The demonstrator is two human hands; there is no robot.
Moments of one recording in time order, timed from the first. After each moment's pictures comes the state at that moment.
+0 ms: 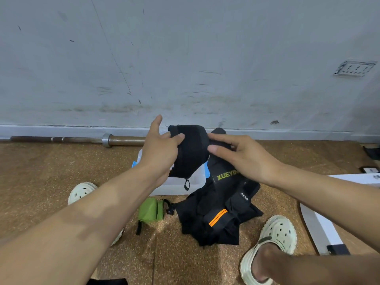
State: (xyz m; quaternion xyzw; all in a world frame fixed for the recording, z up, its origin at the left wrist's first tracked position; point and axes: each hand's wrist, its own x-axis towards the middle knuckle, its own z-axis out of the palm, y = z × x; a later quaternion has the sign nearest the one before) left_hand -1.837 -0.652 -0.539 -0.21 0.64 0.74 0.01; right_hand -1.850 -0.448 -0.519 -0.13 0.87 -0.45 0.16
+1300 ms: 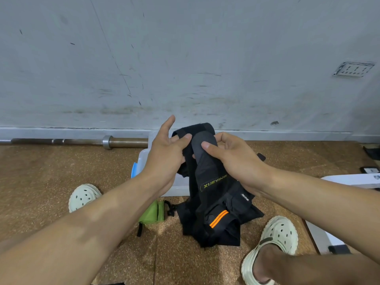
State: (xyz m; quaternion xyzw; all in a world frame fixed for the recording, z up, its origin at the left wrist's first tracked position) left_hand -1.824 -0.643 -0.536 -0.14 0.59 0.79 0.03; right_hand -1.832 -0.482 -0.515 0.00 0.72 -0.66 0.21
